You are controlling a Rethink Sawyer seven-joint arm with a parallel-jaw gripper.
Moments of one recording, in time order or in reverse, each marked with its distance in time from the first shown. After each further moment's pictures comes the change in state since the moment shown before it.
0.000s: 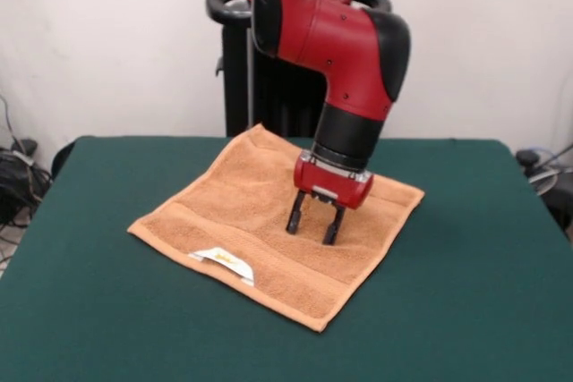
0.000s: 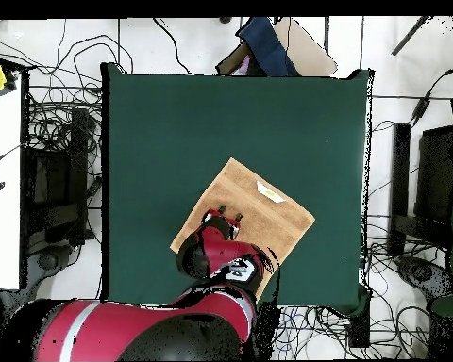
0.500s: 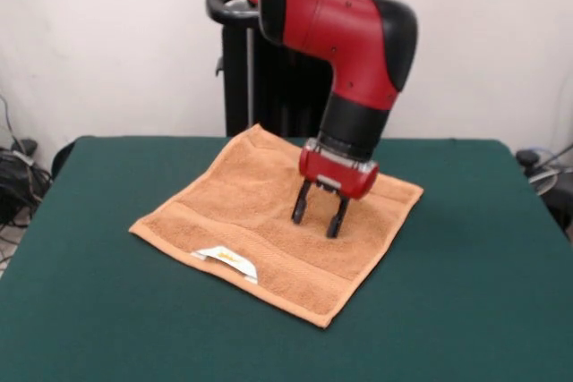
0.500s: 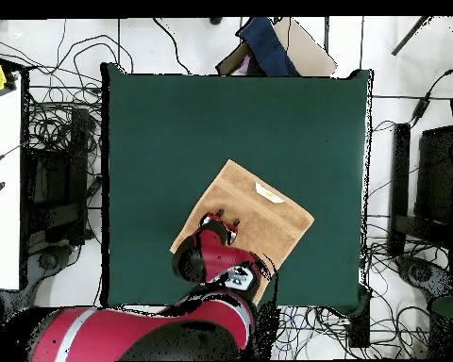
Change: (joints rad) arm 0.006 -0.010 0.010 0.040 0.077 -0.003 0.000
